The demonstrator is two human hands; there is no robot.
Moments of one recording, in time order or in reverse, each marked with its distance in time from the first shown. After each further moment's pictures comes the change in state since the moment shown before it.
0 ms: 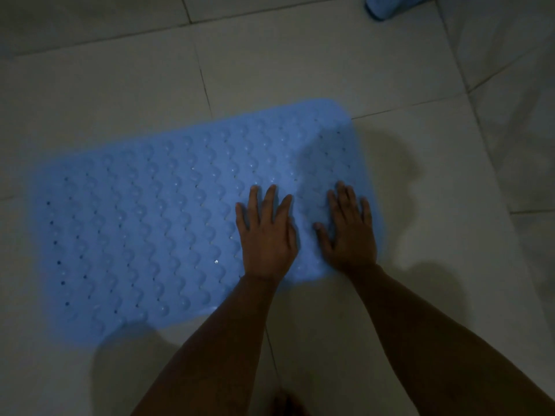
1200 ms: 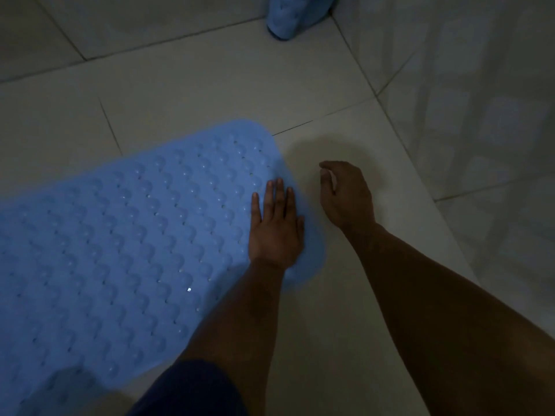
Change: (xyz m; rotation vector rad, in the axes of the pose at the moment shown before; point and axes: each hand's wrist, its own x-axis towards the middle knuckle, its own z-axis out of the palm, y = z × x) left_hand 0.062 0.116 0.082 0.112 -0.257 0.264; right_hand 0.065 0.100 -0.076 0.295 0.261 0.382
